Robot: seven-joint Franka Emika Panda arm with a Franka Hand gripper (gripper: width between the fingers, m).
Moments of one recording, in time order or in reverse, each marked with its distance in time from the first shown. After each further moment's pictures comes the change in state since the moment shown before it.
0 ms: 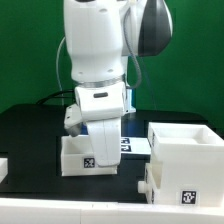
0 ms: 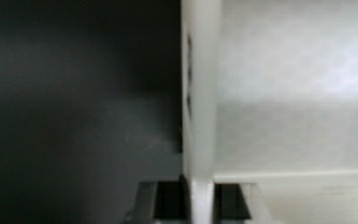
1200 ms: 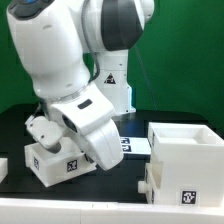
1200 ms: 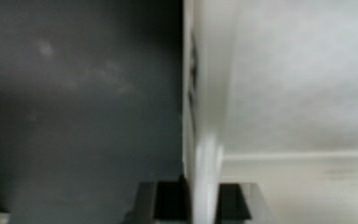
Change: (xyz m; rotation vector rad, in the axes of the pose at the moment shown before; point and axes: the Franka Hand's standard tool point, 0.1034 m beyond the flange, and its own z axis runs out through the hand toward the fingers) arm -0.031 -0.005 -0.002 0.166 0.181 -0.612
